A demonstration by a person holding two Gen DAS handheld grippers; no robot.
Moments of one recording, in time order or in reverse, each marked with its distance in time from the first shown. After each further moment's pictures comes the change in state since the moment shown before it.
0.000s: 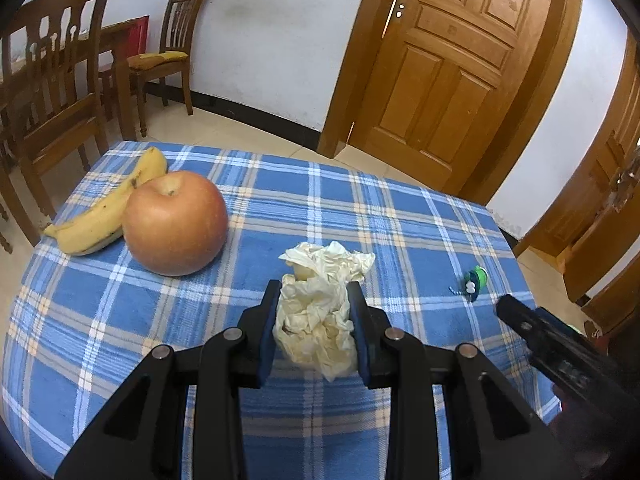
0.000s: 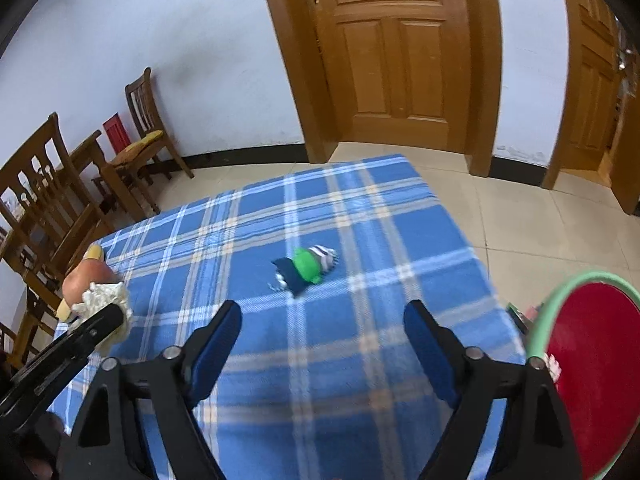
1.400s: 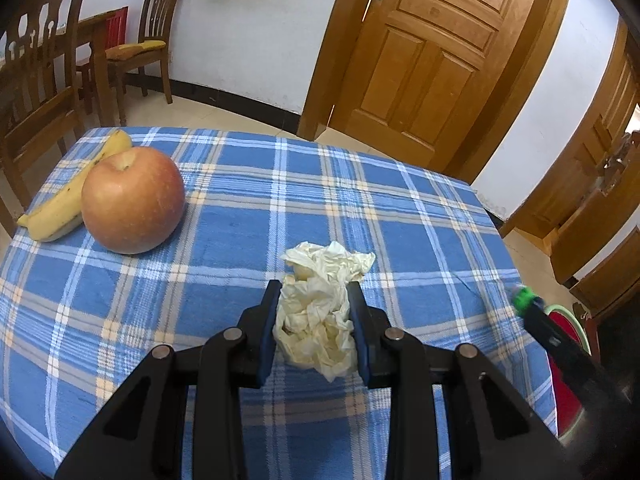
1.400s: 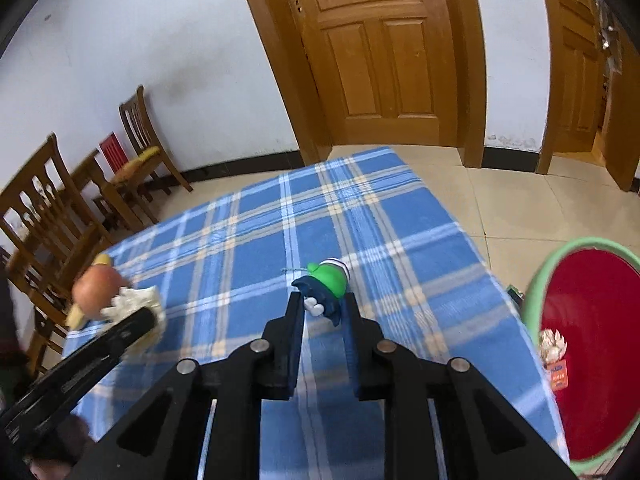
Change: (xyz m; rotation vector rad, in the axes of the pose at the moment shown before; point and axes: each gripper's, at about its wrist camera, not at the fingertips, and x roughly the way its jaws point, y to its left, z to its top) left arm 0.014 -0.024 -0.009 0.041 0.062 -0.056; right arm -0.044 -0.018 -0.027 0.104 -0.056 0.010
